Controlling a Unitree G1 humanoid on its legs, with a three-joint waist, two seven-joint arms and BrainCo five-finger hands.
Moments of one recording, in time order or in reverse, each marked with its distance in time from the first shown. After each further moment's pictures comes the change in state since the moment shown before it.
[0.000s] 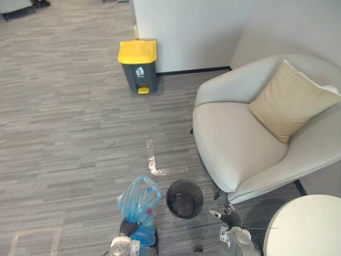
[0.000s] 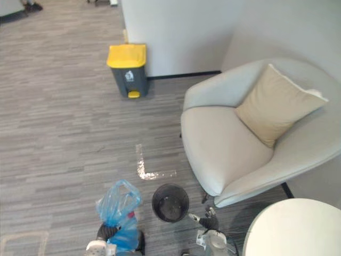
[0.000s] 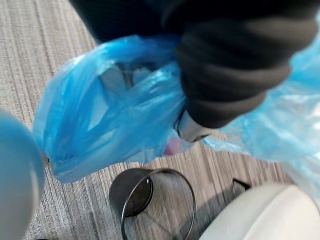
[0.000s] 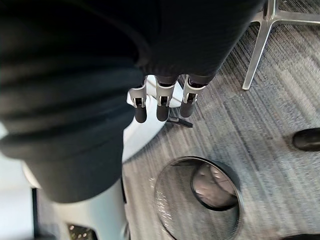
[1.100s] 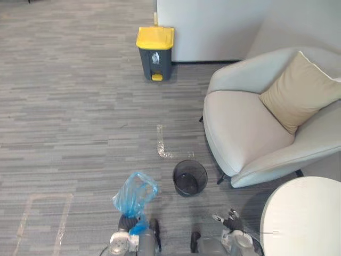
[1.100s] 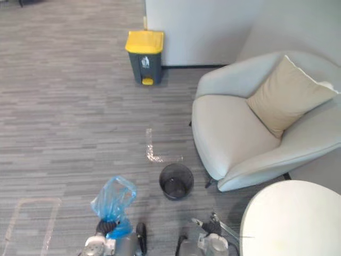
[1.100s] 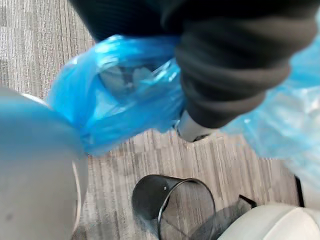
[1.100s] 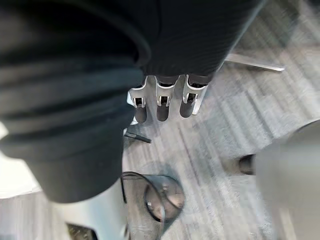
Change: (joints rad) left arm 0.009 0.012 0.011 -0.014 0.002 0.009 0.001; right arm 0.014 0.029 -0.071 0.070 -0.040 0.050 -0.026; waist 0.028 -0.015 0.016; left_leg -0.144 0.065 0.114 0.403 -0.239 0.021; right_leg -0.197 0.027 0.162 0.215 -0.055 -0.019
